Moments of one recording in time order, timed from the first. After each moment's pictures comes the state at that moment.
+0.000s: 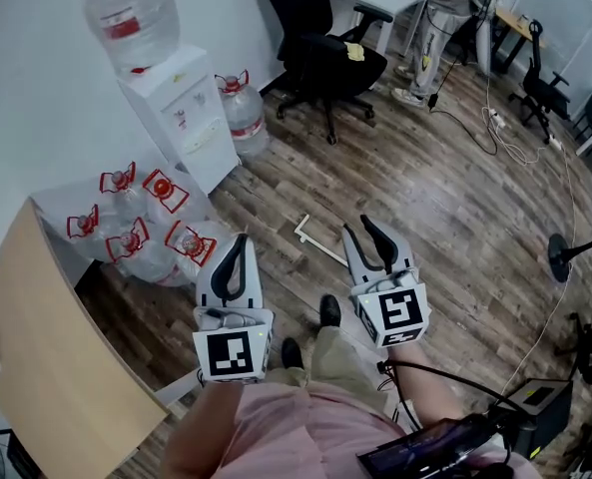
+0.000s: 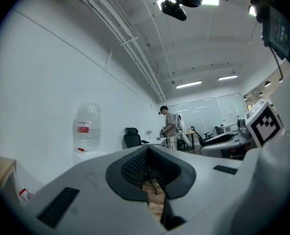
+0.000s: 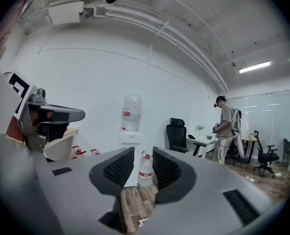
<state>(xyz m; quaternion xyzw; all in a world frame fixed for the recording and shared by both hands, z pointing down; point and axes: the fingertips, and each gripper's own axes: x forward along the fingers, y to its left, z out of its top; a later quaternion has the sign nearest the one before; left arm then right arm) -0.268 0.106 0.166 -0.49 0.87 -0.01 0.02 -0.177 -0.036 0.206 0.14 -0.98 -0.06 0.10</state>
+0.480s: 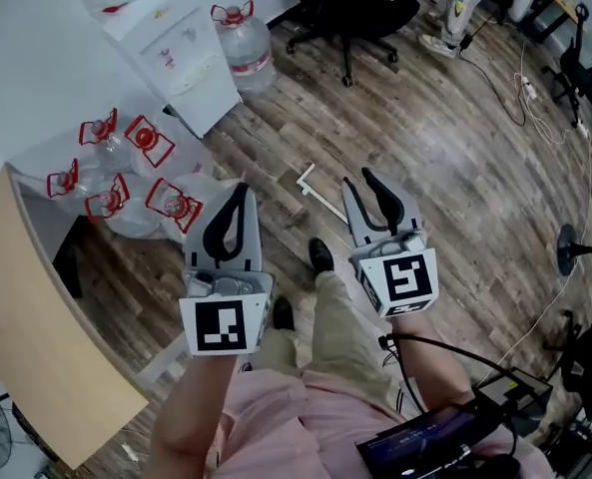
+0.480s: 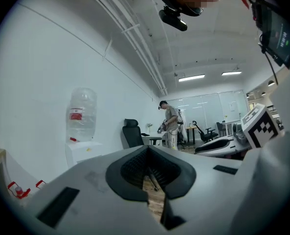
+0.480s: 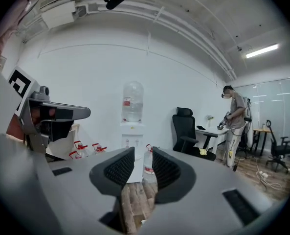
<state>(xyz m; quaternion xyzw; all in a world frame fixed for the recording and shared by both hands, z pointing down) -0.330 0.012 0.223 -0.49 0.87 -0.02 -0.01 -0.258 -0.116 0.272 0.10 -0.99 -0.04 0.12</state>
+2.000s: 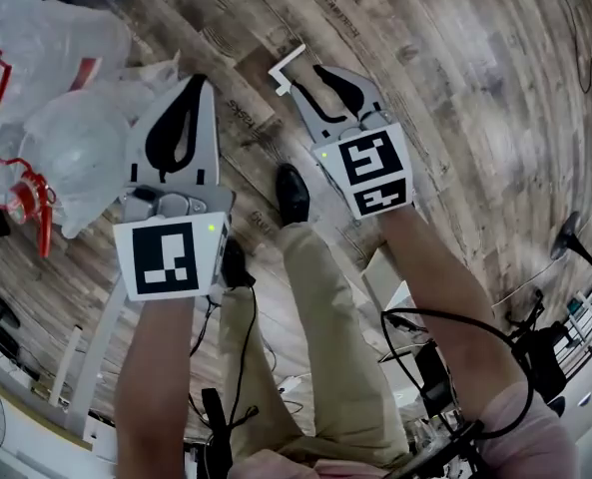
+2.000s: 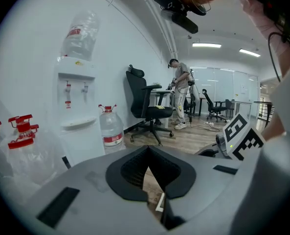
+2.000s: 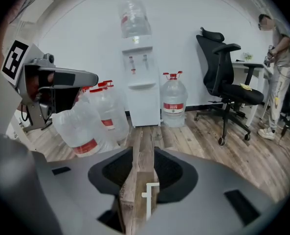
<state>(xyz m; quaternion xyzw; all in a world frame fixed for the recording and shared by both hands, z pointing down) -0.455 -0.130 0.671 -0.46 0.87 -0.07 -0.19 -0.395 -0.219 0.783 -0.08 -0.93 0.01 0.36</state>
